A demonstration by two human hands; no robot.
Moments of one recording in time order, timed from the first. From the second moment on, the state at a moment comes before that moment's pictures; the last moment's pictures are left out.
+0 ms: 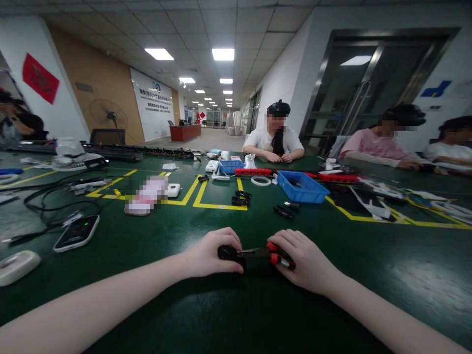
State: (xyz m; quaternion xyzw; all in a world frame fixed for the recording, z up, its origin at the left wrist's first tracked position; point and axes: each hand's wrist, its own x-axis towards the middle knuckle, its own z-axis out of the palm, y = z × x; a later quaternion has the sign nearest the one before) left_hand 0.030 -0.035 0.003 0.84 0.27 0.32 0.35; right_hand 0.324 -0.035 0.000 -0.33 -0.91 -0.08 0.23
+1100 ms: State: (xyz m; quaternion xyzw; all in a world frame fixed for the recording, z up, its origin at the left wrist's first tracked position) left_hand 0.030 -0.034 0.002 0.85 0.25 0.28 0.38; right_hand 0.323 -0.036 -0.001 -0.32 -0.92 -0.10 0.21
